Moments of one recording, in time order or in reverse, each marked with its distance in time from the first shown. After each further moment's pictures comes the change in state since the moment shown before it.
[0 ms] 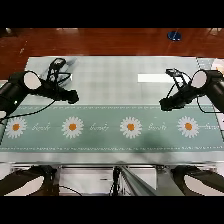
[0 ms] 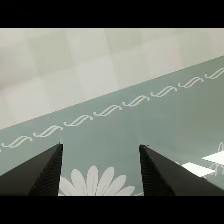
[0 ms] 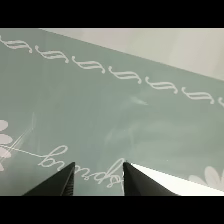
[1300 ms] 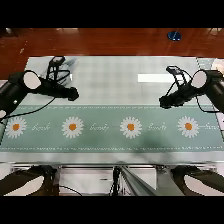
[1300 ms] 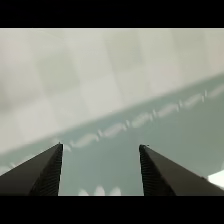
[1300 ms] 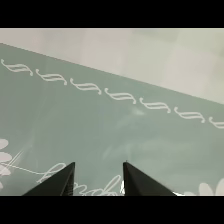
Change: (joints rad) left arm 0.021 -0.003 0.014 0.013 0.097 0.005; right arm 0.000 0.000 0.000 0.000 -0.068 0.000
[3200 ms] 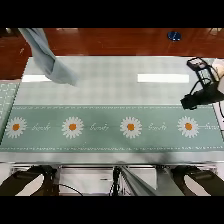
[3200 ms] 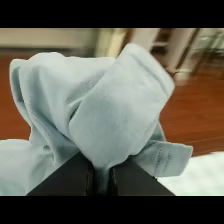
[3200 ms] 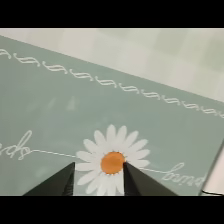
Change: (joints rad) left arm 0.051 0.221 0.774 -0.096 -0.008 -0.105; right arm 0.000 0.309 0.000 -0.341 0.139 0.001
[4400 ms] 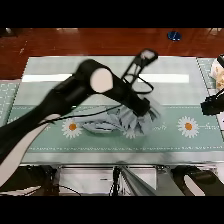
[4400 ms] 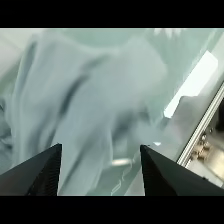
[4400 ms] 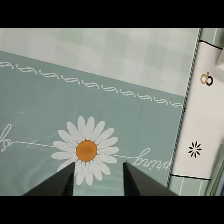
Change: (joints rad) left arm -0.723 -0.506 -0.219 -0.048 -0.198 0.019; right arm 0.000 0.222 0.000 -0.056 0.068 0.006
